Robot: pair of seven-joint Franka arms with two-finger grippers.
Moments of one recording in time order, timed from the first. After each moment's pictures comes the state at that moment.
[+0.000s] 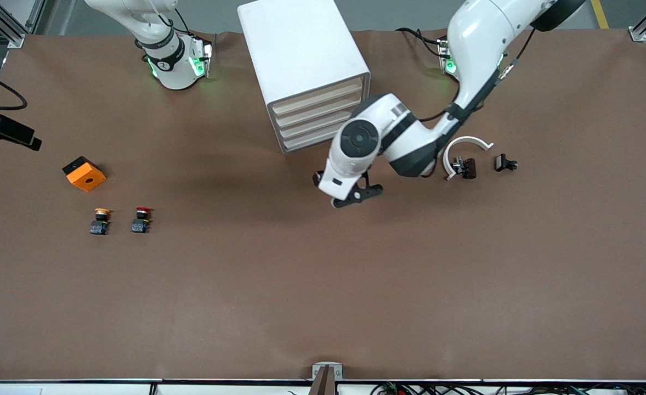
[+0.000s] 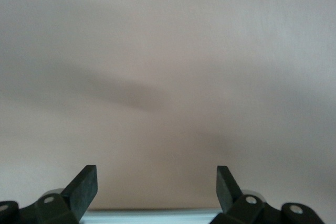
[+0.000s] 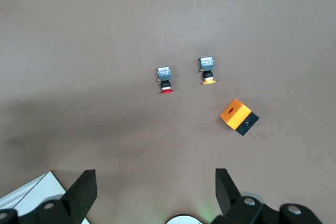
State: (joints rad) left arm -0.25 0.66 -0.56 -1.52 0.13 2.01 -1.10; right arm -0.04 0.09 -0.03 -1.38 0.00 1.37 0.11
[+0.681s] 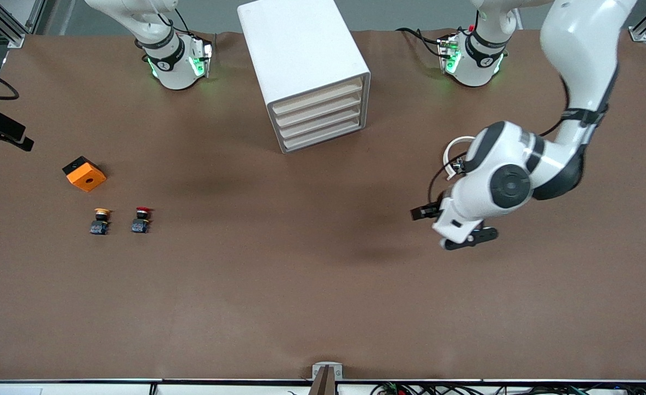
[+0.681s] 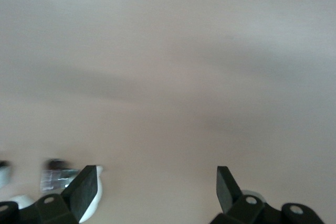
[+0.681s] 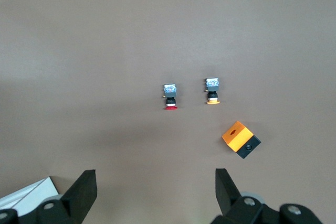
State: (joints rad) left arm 0.17 0.48 -0.56 -1.66 0.13 1.90 -0.62; right arm -0.07 0.02 -0.03 -1.46 0.03 1.47 0.00
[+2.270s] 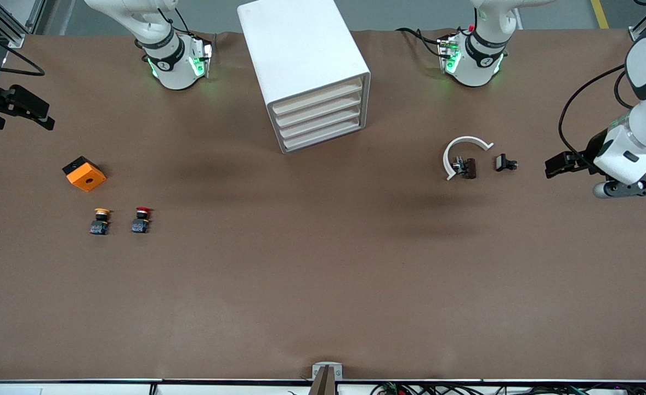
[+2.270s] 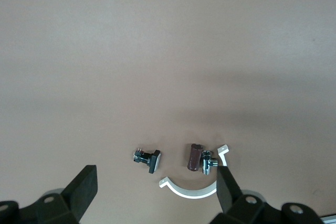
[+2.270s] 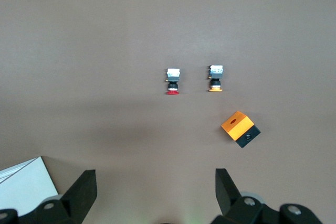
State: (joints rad) left arm 0.02 0.01 -0.05 -1.82 0.03 1.77 -0.09; right arm -0.04 -0.10 0.01 -1.62 -0.01 1.49 -0.01
